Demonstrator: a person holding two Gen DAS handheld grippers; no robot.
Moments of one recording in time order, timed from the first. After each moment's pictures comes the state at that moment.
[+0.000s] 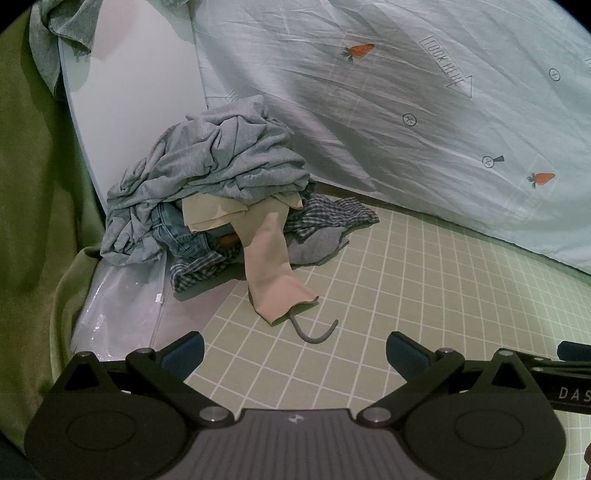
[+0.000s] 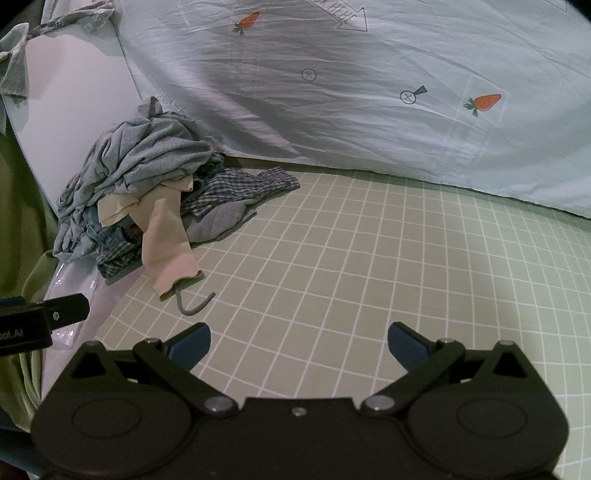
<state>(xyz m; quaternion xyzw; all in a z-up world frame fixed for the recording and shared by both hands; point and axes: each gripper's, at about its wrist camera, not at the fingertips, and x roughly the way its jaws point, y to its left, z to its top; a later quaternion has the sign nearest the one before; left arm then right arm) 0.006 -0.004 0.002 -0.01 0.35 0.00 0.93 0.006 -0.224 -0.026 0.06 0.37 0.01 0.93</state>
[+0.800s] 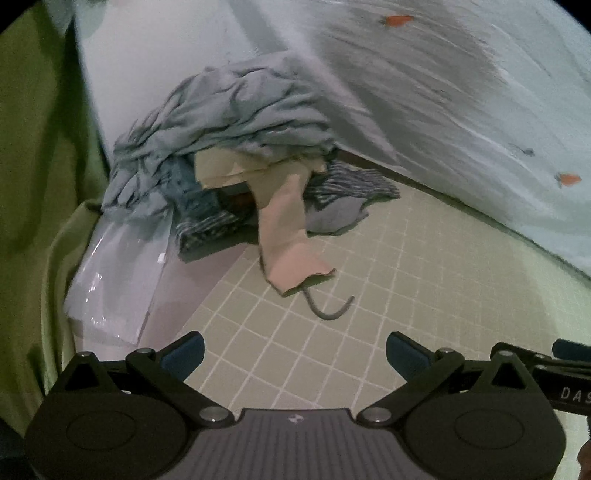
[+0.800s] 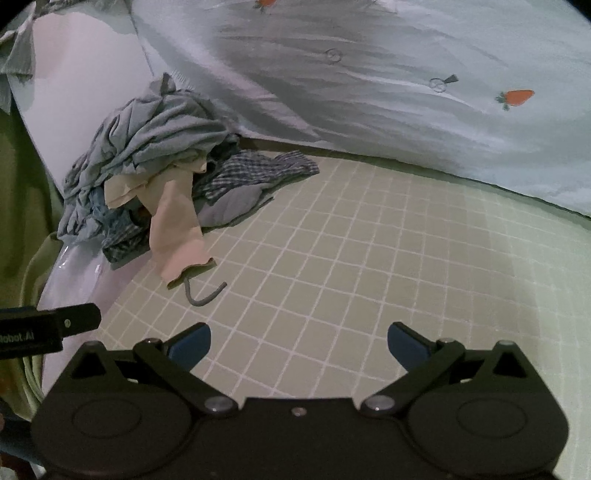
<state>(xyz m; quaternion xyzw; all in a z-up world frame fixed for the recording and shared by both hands) 0.030 0.020 -0.022 -0.06 0.41 0.03 0.91 0.039 -0.209 -0.038 0.04 0.40 0.04 0.91</state>
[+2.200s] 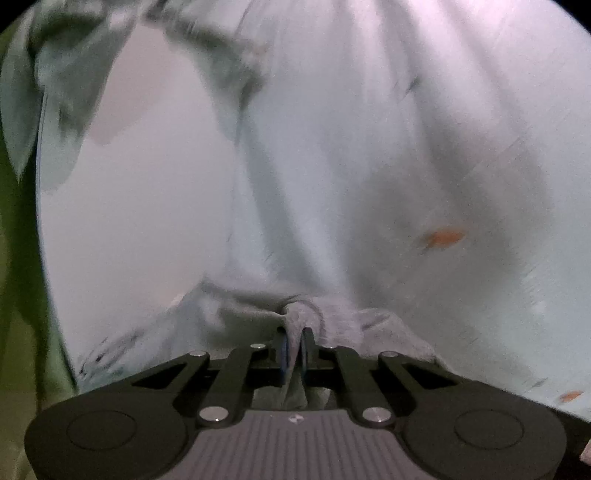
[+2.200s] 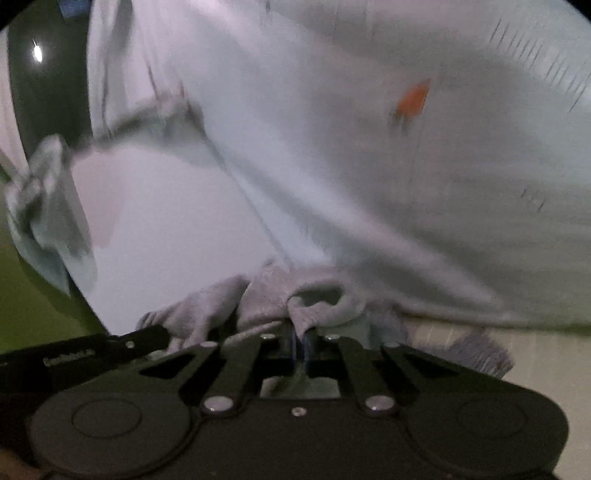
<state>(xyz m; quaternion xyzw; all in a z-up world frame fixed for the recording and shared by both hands) 0.202 0.073 0.121 -0.13 0.18 0.01 0.98 0.239 -0.136 0.064 0.20 0.20 0.20 0.94</state>
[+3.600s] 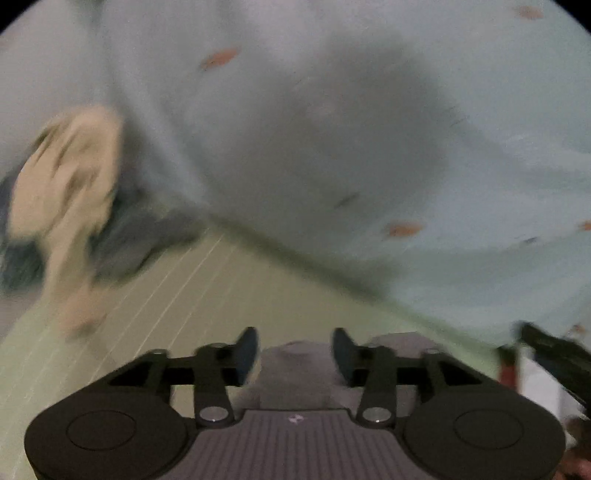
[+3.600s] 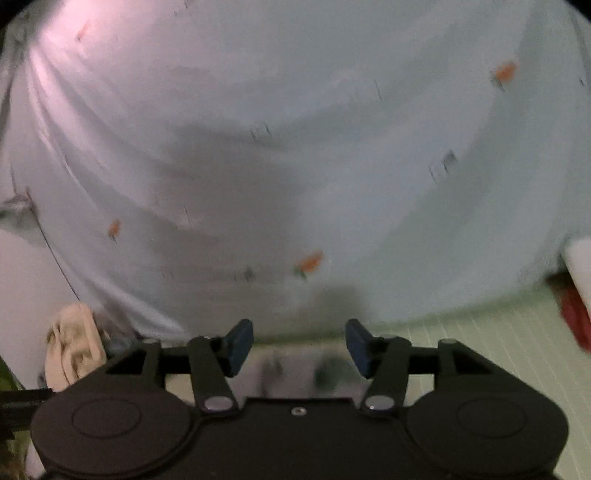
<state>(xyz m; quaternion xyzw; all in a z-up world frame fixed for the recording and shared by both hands) 0.071 -0.189 0.049 -0.15 0.38 -0.10 0.91 -0.027 -0.464 0.085 0.16 0.20 -0.10 0.96</state>
